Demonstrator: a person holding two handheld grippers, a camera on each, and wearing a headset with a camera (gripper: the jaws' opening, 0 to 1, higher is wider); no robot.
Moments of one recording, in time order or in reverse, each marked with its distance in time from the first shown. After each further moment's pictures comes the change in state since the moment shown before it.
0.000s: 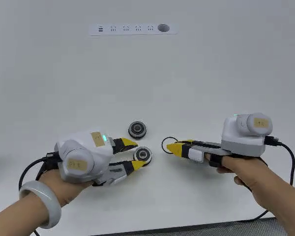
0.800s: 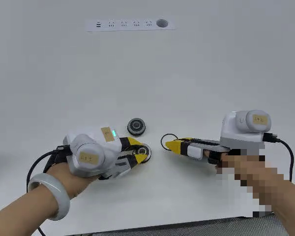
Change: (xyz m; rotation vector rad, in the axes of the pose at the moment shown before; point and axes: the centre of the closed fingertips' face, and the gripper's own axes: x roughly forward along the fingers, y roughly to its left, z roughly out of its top) left arm 0.011 0.000 -0.003 0.025 0.044 -0.014; right arm 0.002 0.008 -0.004 0.022 0.004 0.013
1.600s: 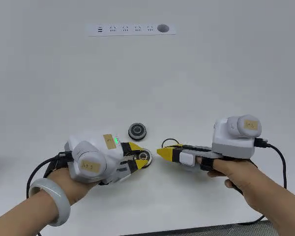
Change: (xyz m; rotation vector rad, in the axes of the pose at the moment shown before) left arm 0.000 0.000 -0.001 0.038 0.009 0.002; right arm 0.017 0.013 -0.005 0.014 0.026 0.062
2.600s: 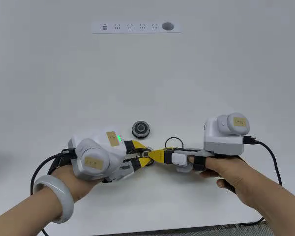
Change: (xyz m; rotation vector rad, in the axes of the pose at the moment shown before) left arm 0.000 0.002 -0.003 -0.019 -0.007 0.004; right arm 0.021 0.015 -0.014 0.062 0.070 0.080
